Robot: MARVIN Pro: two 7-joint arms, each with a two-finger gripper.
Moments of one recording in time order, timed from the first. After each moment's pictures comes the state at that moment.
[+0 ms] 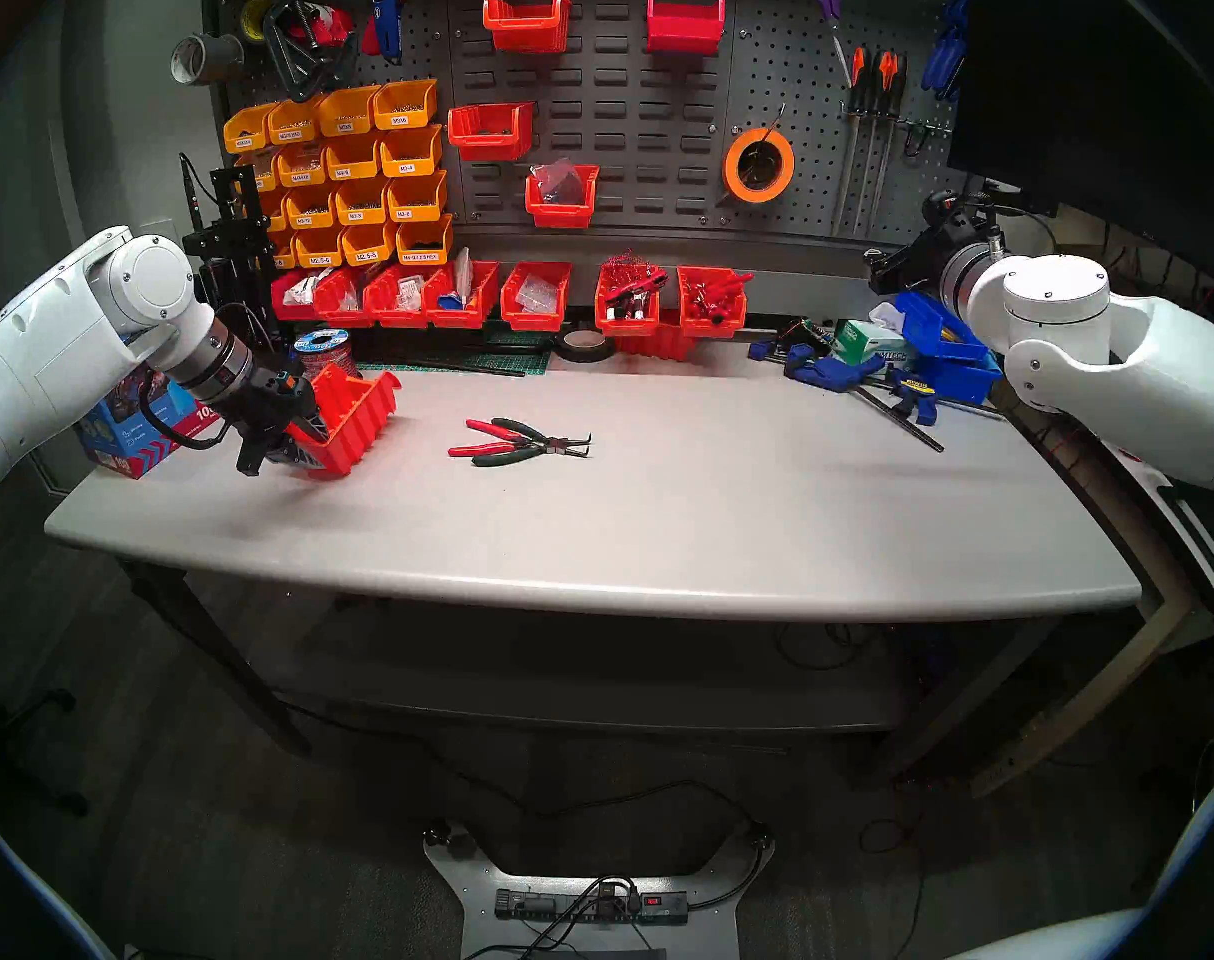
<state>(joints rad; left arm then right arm) 0.15 -0.47 -0.26 -1.19 -0.04 -0.05 -1.28 0.35 -0.33 -0.40 -1.84 1.29 0.23 -0.64</state>
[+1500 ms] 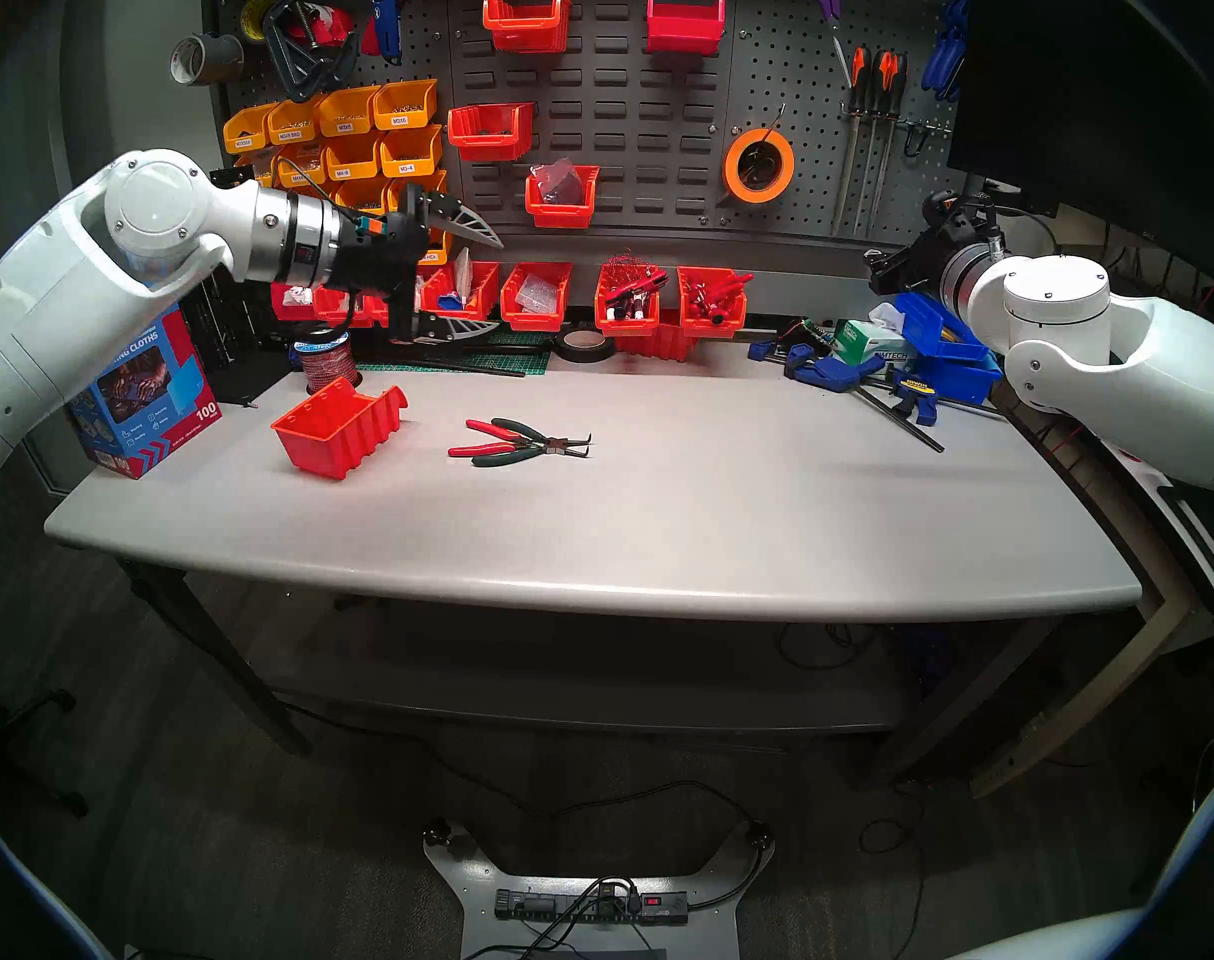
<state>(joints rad) 0.22 -0.49 -0.48 -1.50 -0.44 -0.27 -0.84 0.35 -0.32 -0.40 -1.84 1.29 0.23 -0.64</state>
